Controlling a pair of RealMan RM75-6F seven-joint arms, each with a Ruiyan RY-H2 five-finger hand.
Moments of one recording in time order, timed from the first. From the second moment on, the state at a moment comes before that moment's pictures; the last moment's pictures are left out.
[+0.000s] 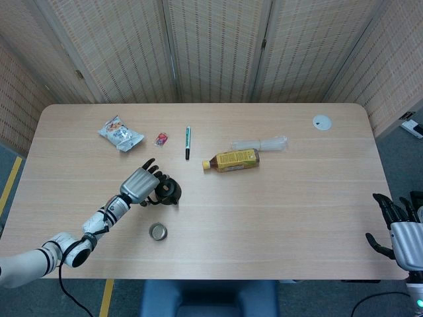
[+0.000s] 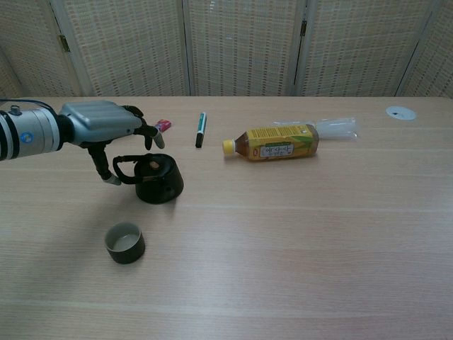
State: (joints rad) left arm -0.89 -1.48 -0.07 -1.22 1.33 0.73 0.28; right arm 0.02 -1.12 0.04 -1.49 -1.54 1.52 0.08
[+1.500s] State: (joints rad) left arm -0.82 -1.44 0.06 -1.19 1.60 0.86 -0.04; right arm 0.01 -1.09 0.05 -1.56 -1.52 1.54 0.02
